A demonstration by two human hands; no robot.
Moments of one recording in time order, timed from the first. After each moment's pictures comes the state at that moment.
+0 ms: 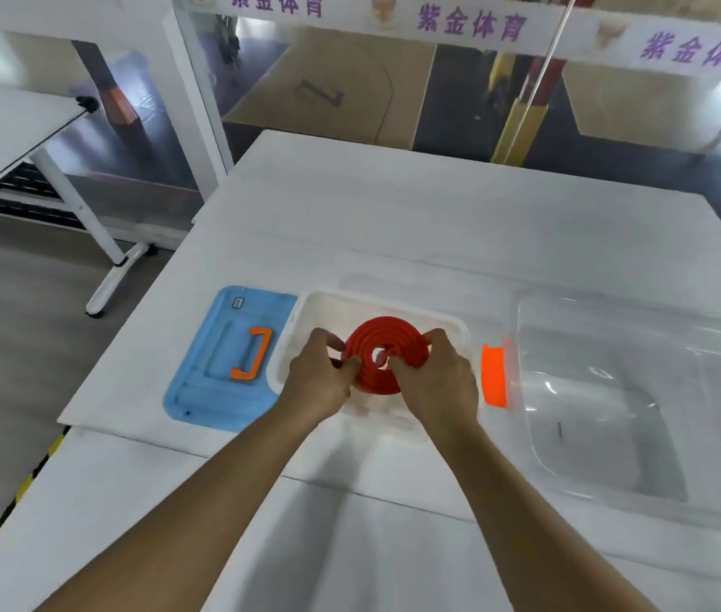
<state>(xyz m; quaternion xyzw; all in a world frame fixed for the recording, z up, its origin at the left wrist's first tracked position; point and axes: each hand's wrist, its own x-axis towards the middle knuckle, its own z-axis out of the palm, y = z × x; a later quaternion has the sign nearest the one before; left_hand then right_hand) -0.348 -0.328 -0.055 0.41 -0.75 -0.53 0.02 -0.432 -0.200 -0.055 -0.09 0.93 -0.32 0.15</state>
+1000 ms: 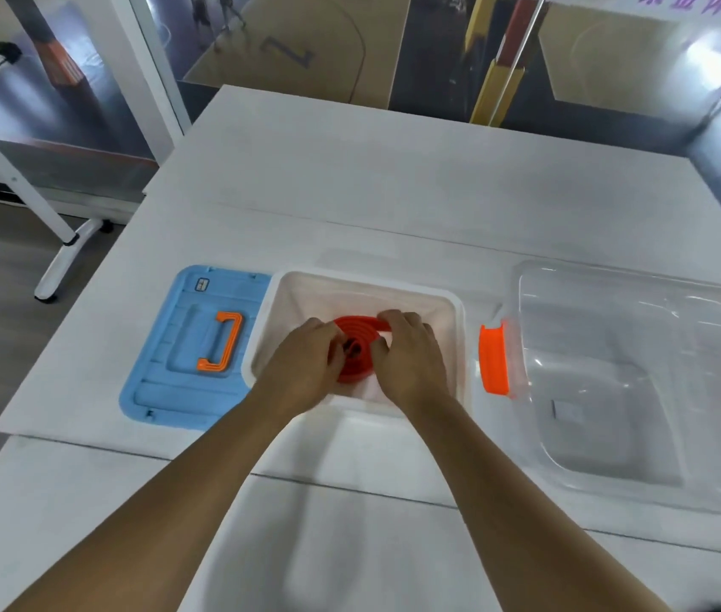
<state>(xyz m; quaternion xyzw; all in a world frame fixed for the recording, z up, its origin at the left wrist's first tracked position) -0.377 -0.362 -0.116 0.21 -0.93 -0.29 -0.03 -0.467 -0.229 -0.128 -0.22 0.93 -0.26 0.13</state>
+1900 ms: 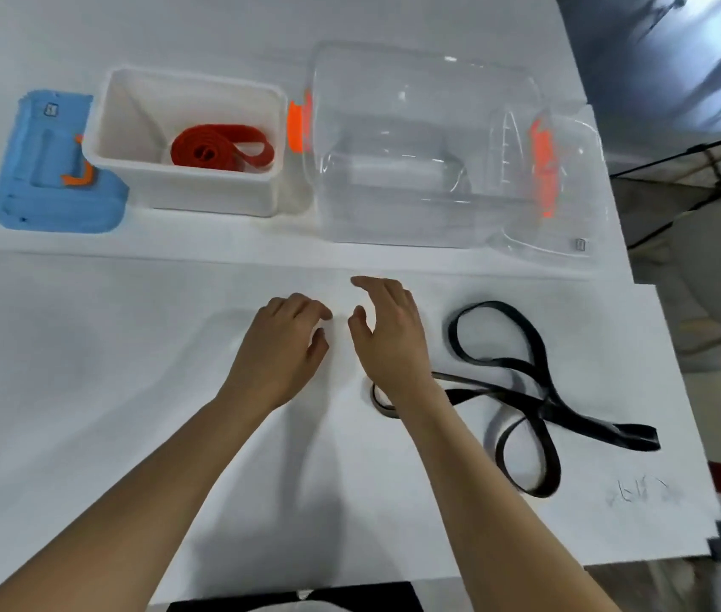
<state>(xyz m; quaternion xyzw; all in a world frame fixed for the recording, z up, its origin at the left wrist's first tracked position) -0.189 -0.048 -0.079 0.08 -0.96 -0.26 0.02 -0.263 0.103 -0.087 -0.21 0.92 -0.34 0.04</state>
